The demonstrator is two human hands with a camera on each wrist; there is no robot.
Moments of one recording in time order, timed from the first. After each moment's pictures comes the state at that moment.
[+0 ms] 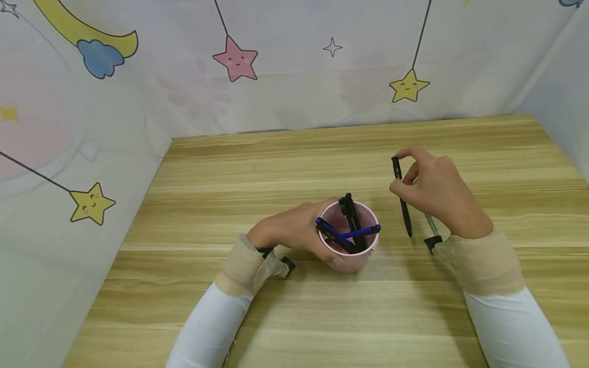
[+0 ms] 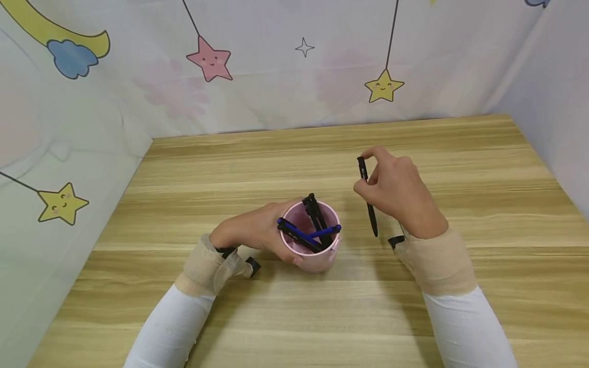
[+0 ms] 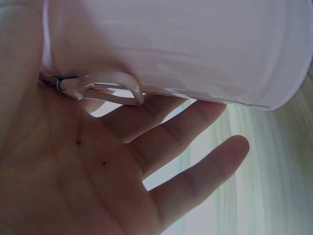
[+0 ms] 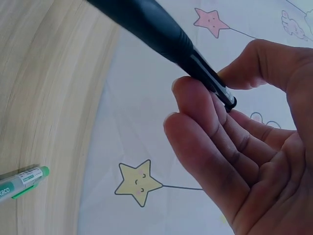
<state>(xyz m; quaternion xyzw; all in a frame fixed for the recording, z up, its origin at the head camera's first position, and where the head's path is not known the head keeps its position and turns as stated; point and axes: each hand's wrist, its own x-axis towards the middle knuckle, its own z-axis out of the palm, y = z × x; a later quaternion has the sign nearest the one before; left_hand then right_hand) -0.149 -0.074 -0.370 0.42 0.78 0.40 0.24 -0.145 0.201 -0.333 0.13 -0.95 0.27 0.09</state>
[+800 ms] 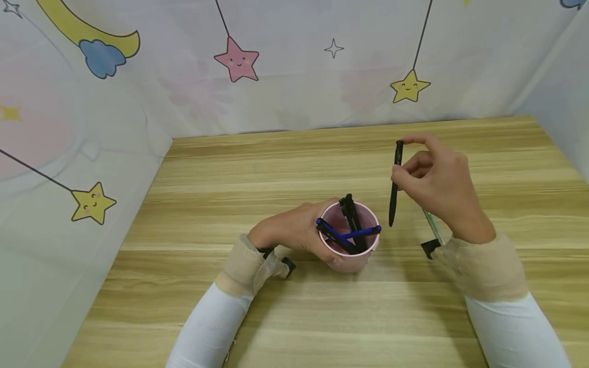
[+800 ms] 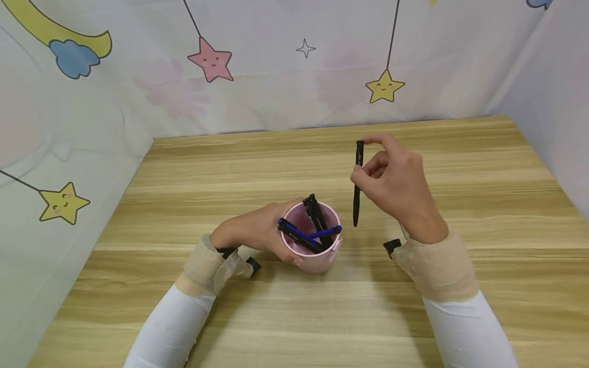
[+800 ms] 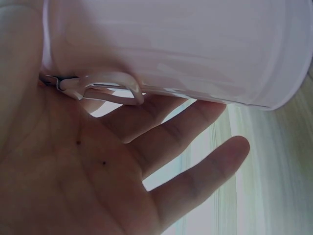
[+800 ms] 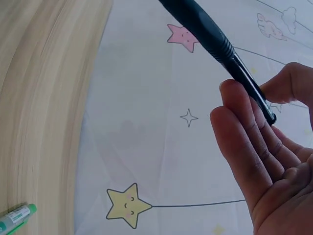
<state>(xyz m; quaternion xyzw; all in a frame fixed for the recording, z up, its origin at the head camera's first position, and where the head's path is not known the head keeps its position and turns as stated) -0.138 -0.073 -0.350 0.42 0.77 0.42 0.25 -0.135 0.193 -0.321 0.19 -0.87 0.40 0.23</state>
